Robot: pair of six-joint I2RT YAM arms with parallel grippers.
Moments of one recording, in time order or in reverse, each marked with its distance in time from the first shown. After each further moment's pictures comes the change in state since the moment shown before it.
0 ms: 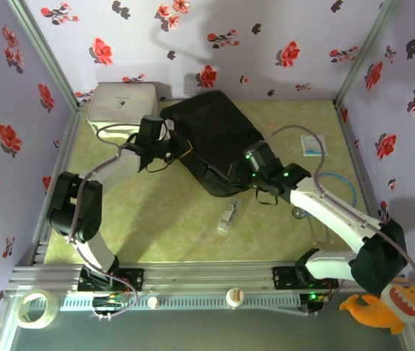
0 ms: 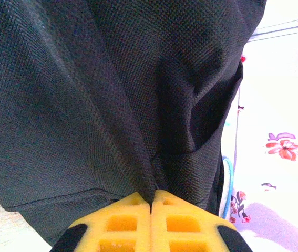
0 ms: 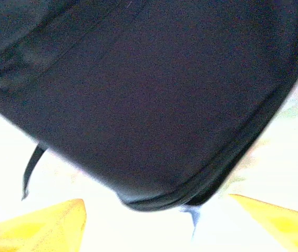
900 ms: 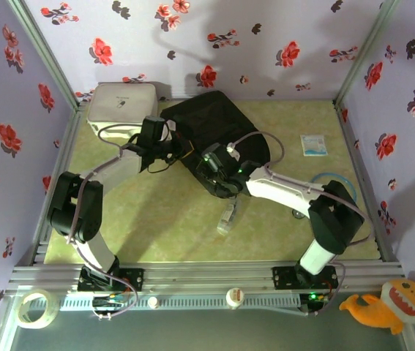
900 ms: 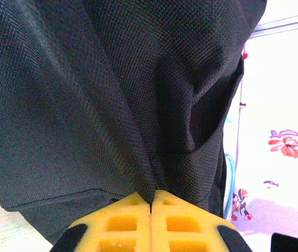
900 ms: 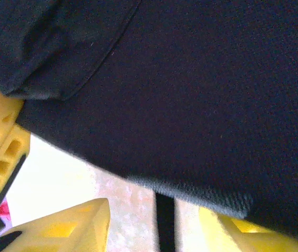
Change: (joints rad) left arm -0.012 0.000 0.000 -0.007 -0.006 0.001; right arm 0.137 0.383 0.142 0.291 0.063 0.398
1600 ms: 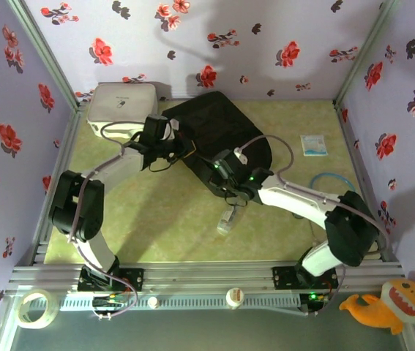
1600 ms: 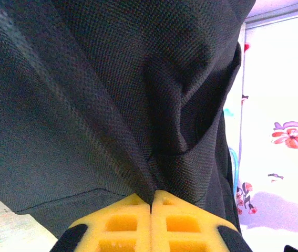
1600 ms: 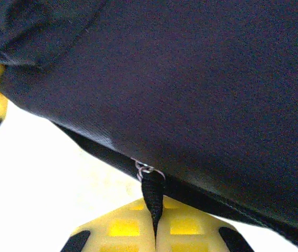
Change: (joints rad) left arm -0.009 0.020 0.042 -0.047 0.001 0.042; right arm -0.008 -0.163 -0.157 -0.016 -0.019 -0.115
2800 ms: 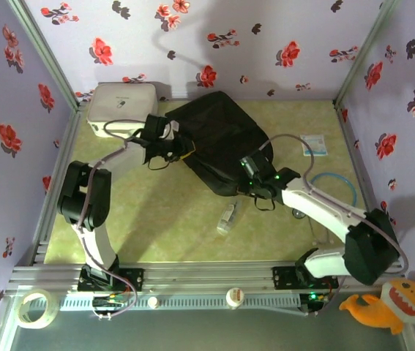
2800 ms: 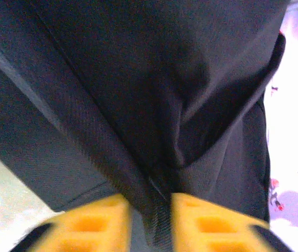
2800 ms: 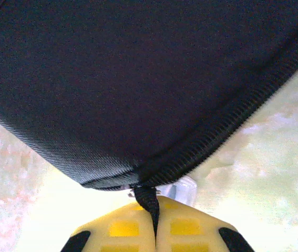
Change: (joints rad) left arm 0.056 0.111 0.069 -0.071 0.018 0.115; right arm -0.180 -0.132 -0.065 -0.227 -0.097 -0.387
